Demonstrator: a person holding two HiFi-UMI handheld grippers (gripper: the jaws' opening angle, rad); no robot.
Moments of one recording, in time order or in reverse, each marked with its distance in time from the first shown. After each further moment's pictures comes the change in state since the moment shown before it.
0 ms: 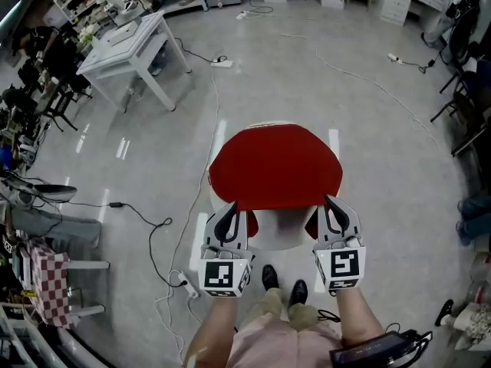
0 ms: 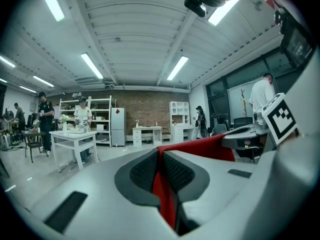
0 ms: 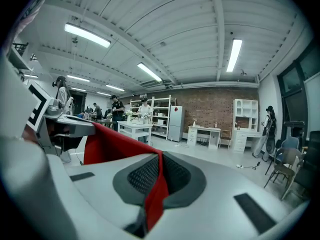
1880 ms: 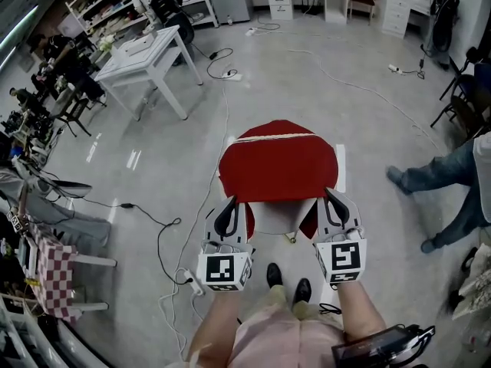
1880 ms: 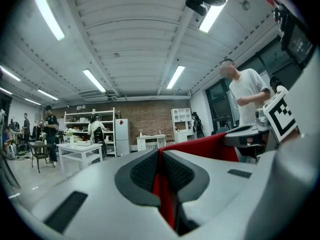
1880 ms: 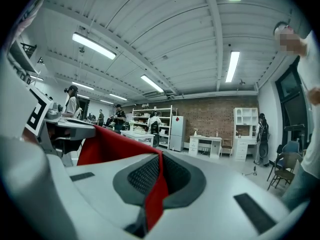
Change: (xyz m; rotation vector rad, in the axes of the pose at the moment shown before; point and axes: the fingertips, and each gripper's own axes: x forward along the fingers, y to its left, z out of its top) left arm -0.095 -0.033 0.044 0.067 -0.108 0.059; right arm -0.096 0.025 0.040 -0.002 -0.149 0.007
